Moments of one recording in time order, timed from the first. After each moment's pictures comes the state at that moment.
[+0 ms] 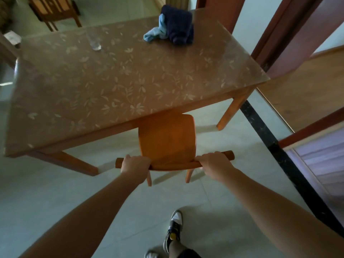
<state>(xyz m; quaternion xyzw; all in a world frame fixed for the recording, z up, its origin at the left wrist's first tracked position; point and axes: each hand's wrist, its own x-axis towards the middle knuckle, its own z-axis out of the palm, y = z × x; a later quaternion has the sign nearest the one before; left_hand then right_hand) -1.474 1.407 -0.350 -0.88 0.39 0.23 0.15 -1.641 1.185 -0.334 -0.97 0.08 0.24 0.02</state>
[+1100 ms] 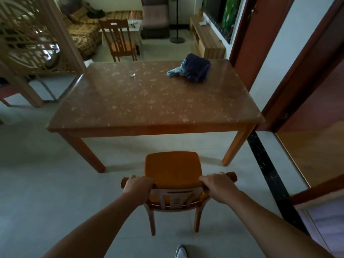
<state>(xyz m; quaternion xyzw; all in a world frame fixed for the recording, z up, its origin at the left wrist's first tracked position) -1.696 1.329 -0.307 -0.94 0.28 0.17 0.06 -1.802 1.052 -0.289 -0.98 -0.02 0.17 0.07</state>
